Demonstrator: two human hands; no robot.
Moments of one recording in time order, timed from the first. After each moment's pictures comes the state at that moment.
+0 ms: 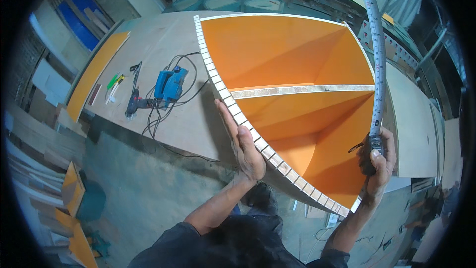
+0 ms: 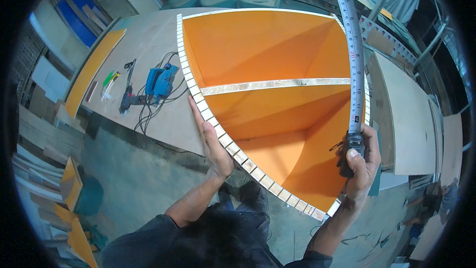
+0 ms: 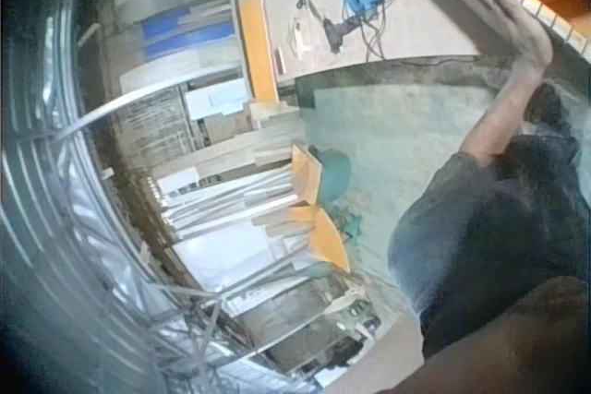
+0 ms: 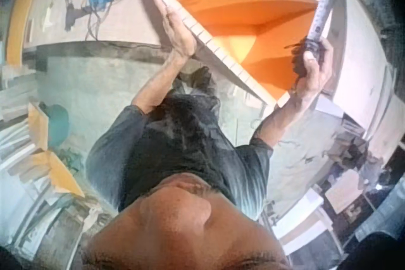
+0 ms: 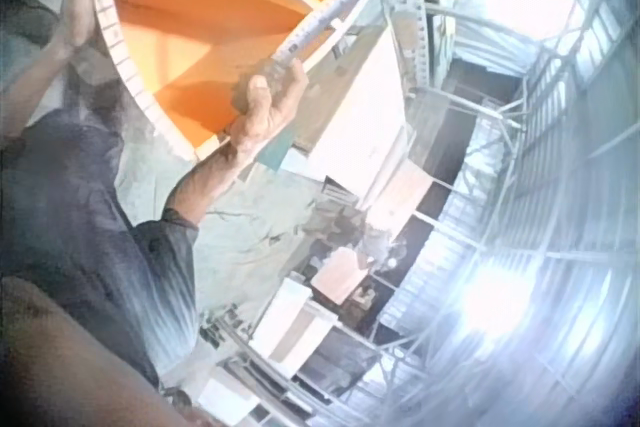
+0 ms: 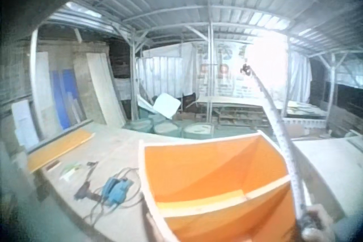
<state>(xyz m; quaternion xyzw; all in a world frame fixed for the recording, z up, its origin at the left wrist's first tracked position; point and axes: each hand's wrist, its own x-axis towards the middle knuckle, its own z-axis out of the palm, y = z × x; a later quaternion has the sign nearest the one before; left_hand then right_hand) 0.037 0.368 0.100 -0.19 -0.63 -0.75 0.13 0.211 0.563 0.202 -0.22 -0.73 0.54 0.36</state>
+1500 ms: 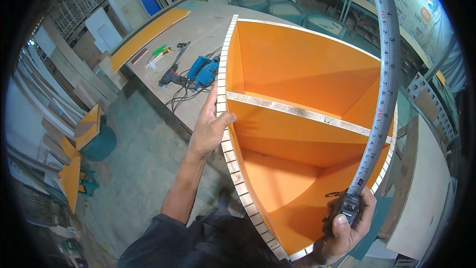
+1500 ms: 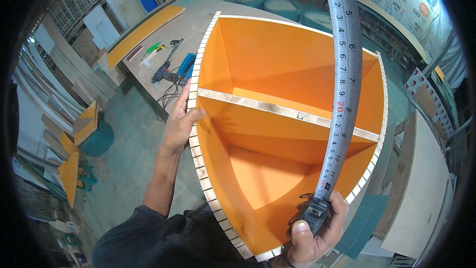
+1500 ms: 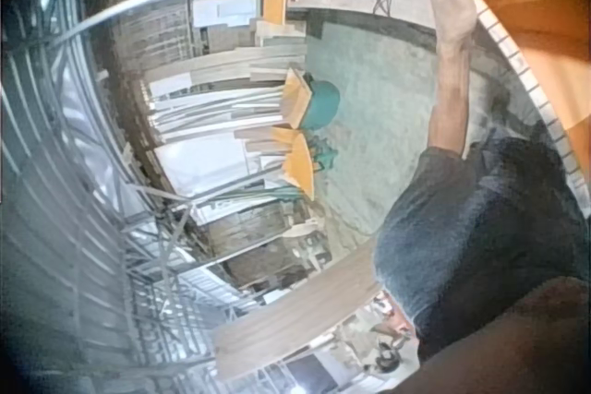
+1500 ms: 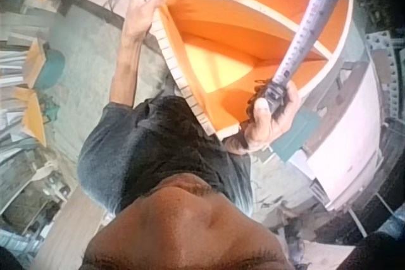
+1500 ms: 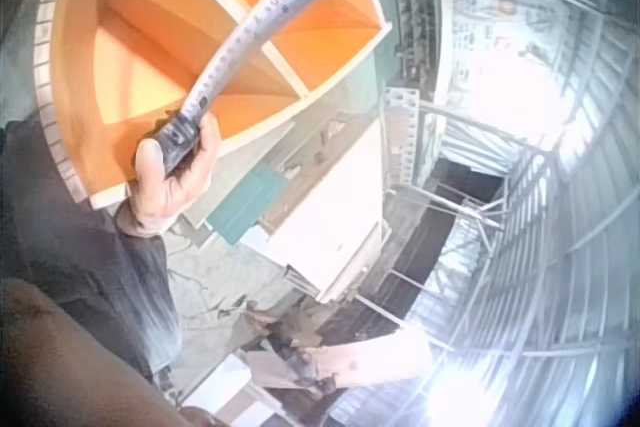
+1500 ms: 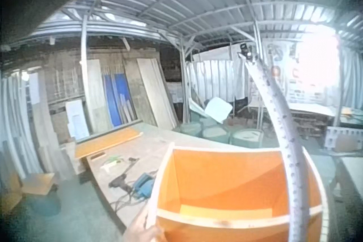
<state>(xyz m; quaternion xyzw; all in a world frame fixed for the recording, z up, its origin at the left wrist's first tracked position) 0.005 0.351 0.151 -0.13 -0.62 -0.77 -0.01 0.214 0.572 0.194 -0.23 -0.69 0.58 0.35</state>
